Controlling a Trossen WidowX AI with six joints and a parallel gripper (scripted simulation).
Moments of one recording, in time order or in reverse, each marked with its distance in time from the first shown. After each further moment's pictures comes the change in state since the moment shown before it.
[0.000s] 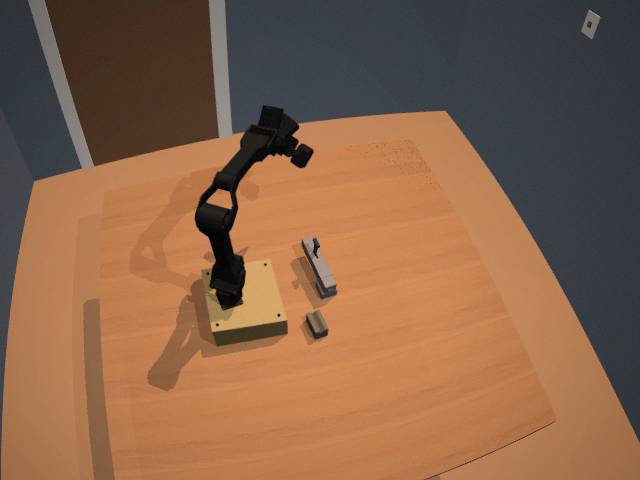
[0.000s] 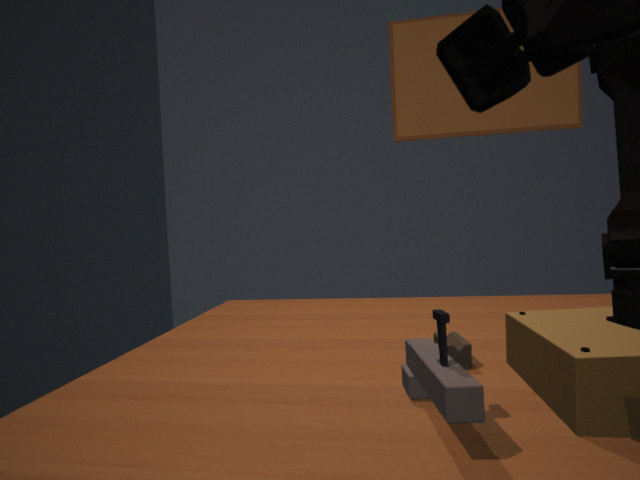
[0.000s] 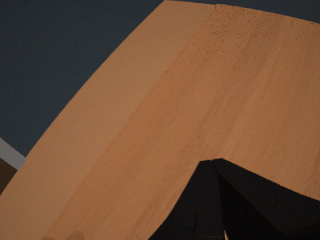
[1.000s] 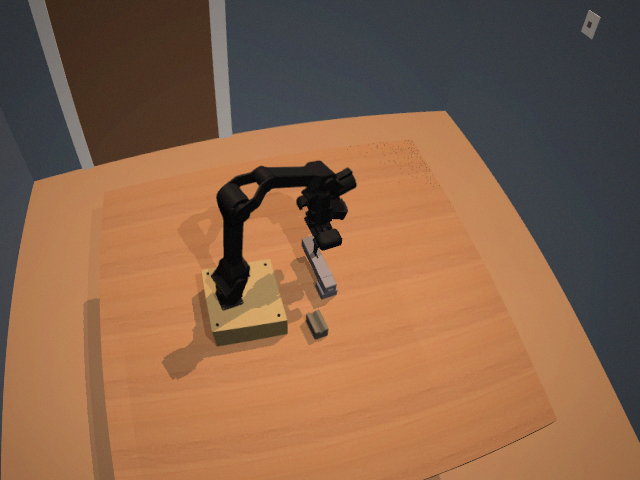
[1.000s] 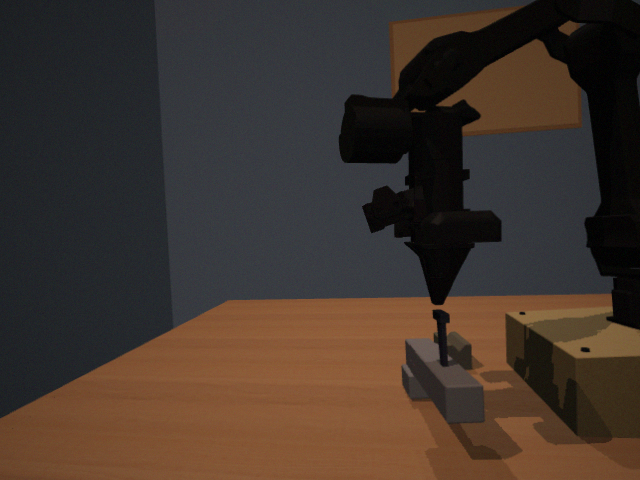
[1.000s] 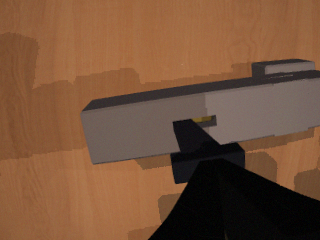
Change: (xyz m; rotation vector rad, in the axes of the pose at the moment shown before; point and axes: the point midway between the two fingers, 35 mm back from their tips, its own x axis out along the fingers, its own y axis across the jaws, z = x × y) arm -0.018 -0.216 -0.163 0.402 0.865 -0.423
